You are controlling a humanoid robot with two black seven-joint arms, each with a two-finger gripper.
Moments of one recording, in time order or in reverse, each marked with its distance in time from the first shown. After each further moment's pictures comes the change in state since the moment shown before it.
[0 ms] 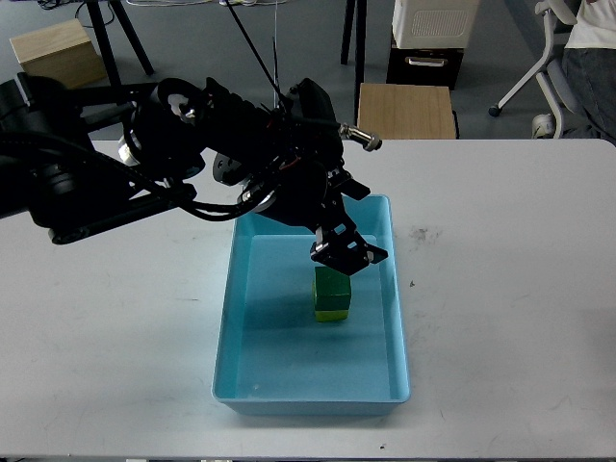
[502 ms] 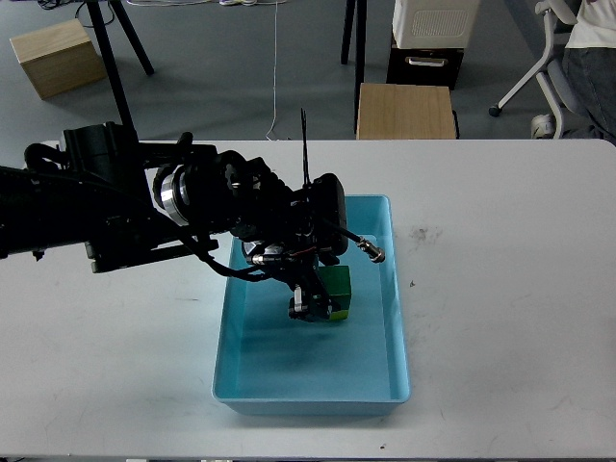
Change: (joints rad) left arm -0.029 -0.183 0.341 0.107 0.203 0.000 0.000; right arm -0.068 0.013 0.067 -0.009 0.000 -0.011 0.000
